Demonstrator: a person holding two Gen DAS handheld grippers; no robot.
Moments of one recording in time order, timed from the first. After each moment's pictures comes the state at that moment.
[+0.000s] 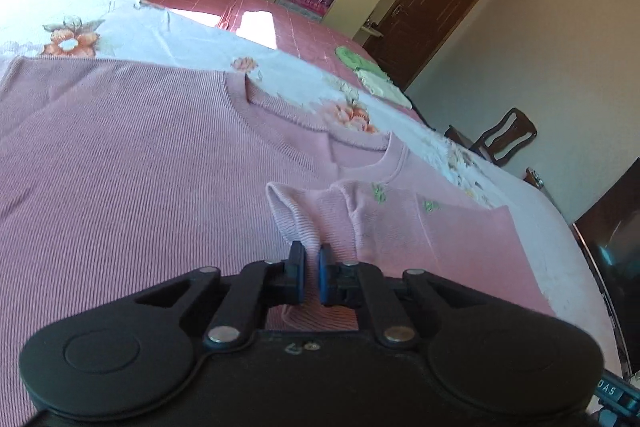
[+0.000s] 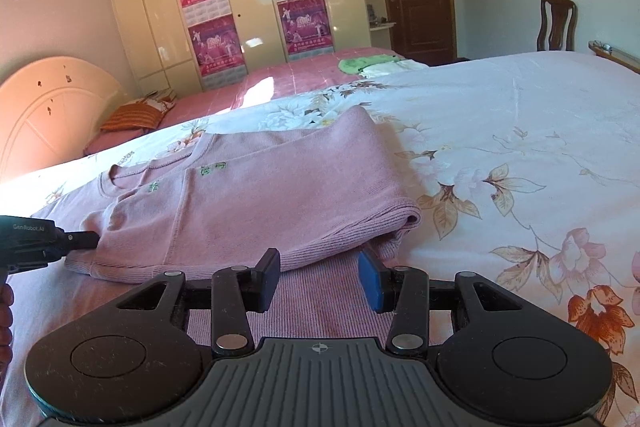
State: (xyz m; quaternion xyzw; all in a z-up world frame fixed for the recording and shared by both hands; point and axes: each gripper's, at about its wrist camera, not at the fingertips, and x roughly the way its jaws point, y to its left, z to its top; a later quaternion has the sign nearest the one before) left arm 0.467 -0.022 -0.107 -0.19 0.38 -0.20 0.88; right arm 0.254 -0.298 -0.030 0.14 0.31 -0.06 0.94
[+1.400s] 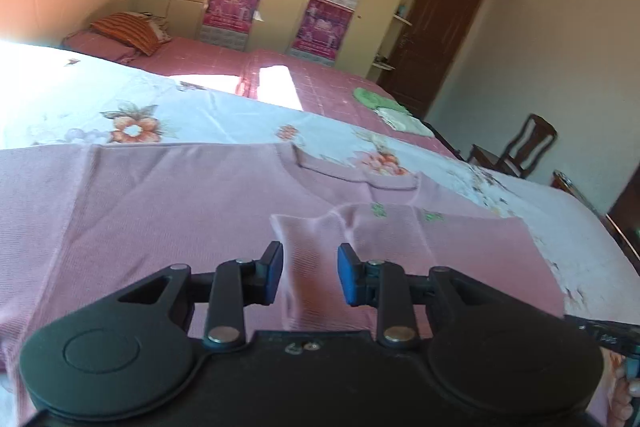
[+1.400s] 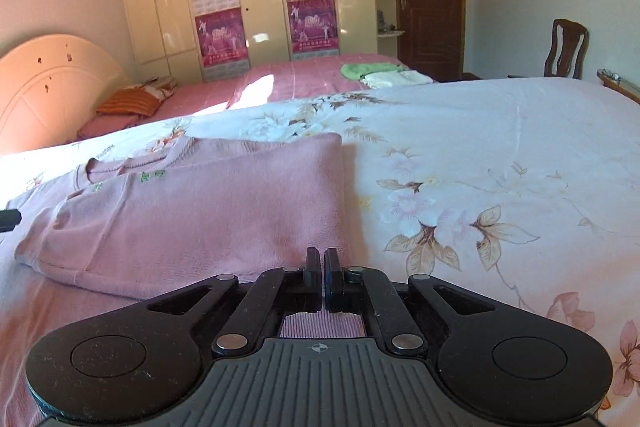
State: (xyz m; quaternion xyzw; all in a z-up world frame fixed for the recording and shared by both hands) left arm 0.441 0.003 -0.079 -0.10 0.33 -0.18 0.92; right arm 0.289 -0.315 -0.046 0.08 0.36 -0.04 0.93
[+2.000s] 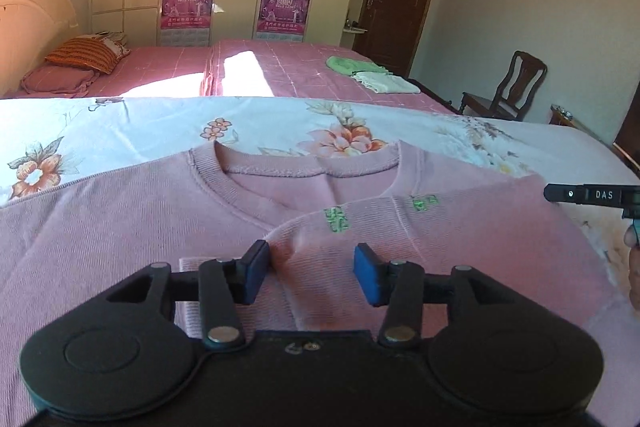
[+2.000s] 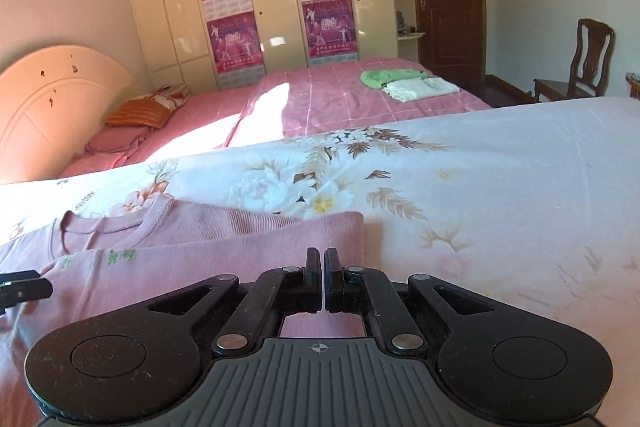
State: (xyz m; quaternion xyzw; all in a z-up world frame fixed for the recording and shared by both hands) left arm 0.505 -0.064 -0.105 0.00 0.34 -0.19 0.92; right arm 0.418 -0.351 -0.037 0.09 0.33 -0.02 0.94
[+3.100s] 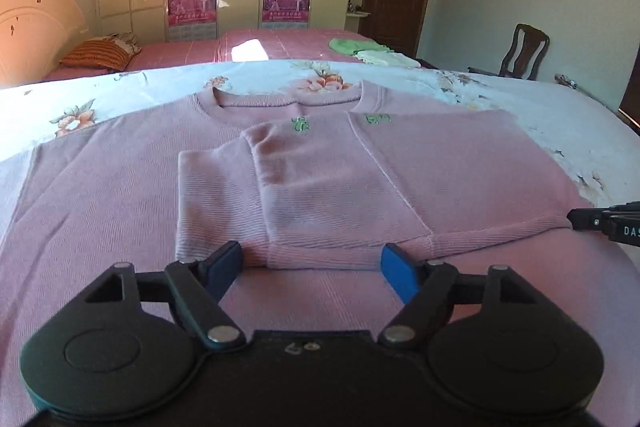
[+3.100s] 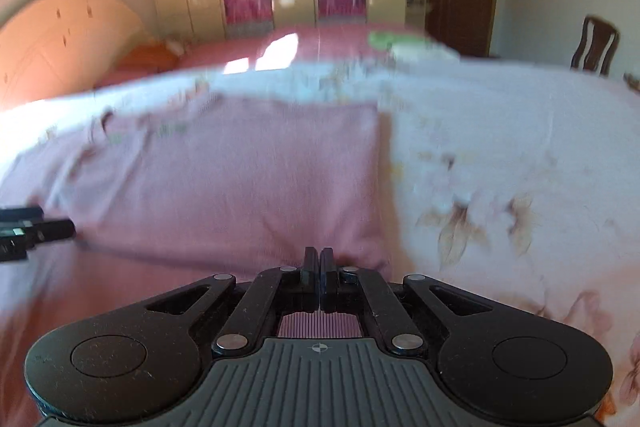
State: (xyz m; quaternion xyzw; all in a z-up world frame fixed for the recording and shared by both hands) left arm 0.407 -0.067 -0.102 0.03 0.35 -0.17 0.92; right arm 0.298 -0.297 -0.041 0.04 0.38 -0.02 0.92
